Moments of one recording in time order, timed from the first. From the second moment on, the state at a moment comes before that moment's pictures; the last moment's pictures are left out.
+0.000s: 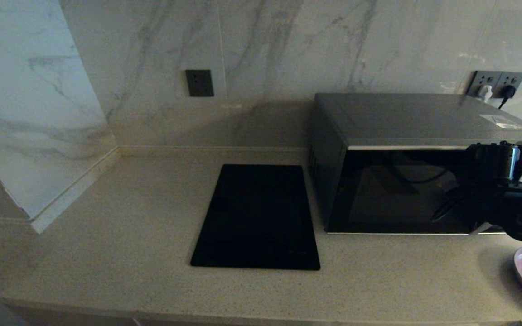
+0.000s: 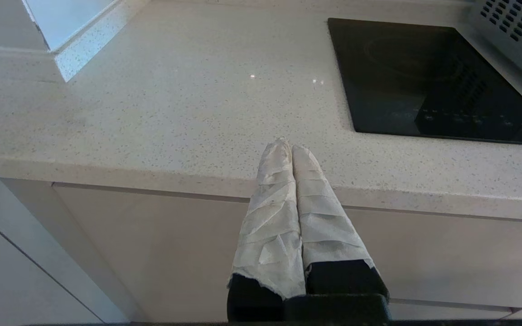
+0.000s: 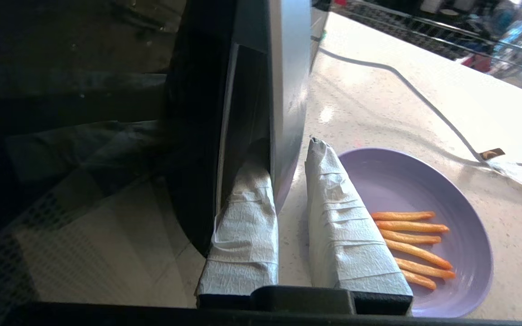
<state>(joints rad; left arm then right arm) 0.00 0.00 0.00 -0.01 0.02 -0.07 -0.06 1.92 -0.92 -0.67 -1.15 0.29</state>
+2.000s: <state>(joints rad) 0.00 0.00 0.00 -0.01 0.02 -0.07 -0.06 1.76 -0.79 -0.73 -1.28 0.38</state>
